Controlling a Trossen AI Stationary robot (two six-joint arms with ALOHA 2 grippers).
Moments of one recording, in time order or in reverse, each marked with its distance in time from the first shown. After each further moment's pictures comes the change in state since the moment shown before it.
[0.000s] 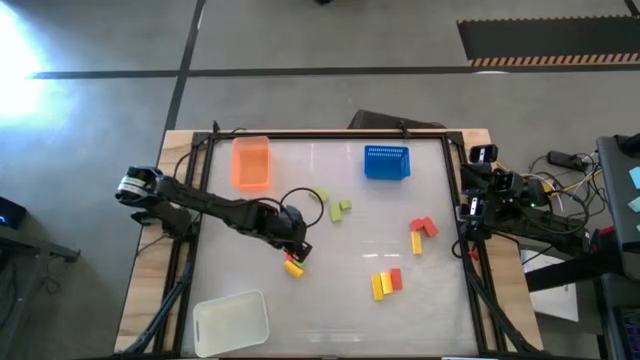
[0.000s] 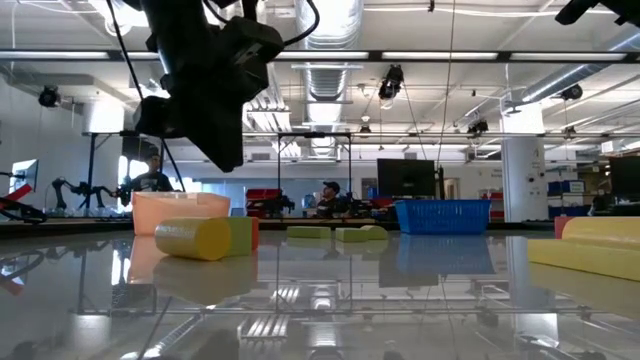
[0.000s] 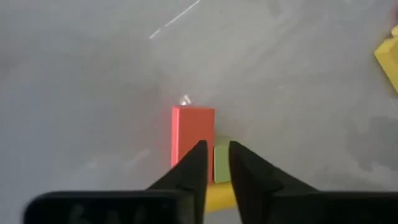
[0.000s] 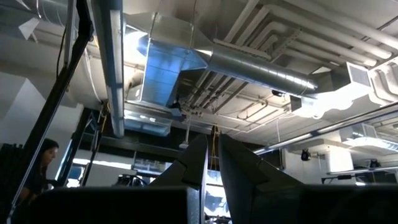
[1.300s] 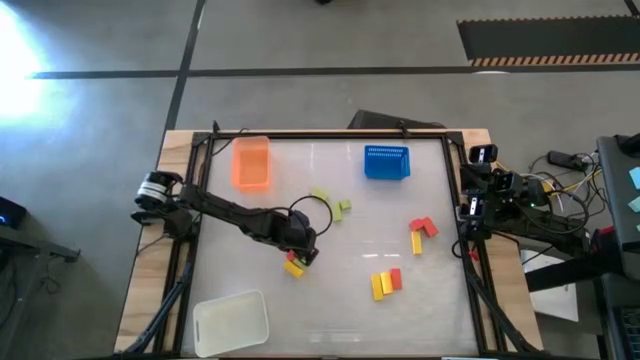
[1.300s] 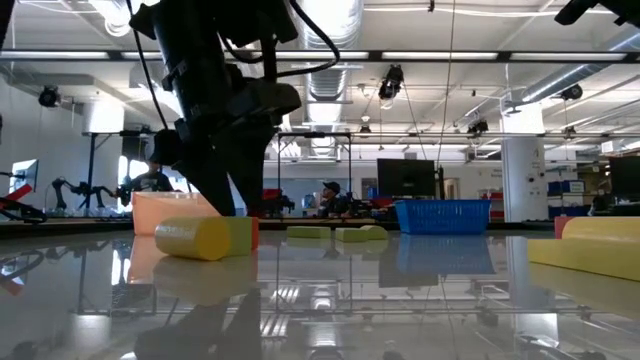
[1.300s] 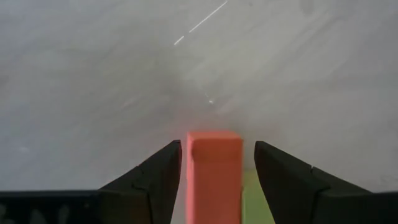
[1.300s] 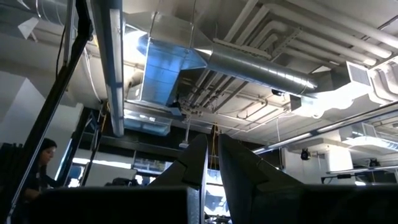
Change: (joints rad) left arm -0.010 0.162 0.016 0.051 -0.073 0.021; right arm 0.000 0.003 0.000 0.000 0.000 -0.001
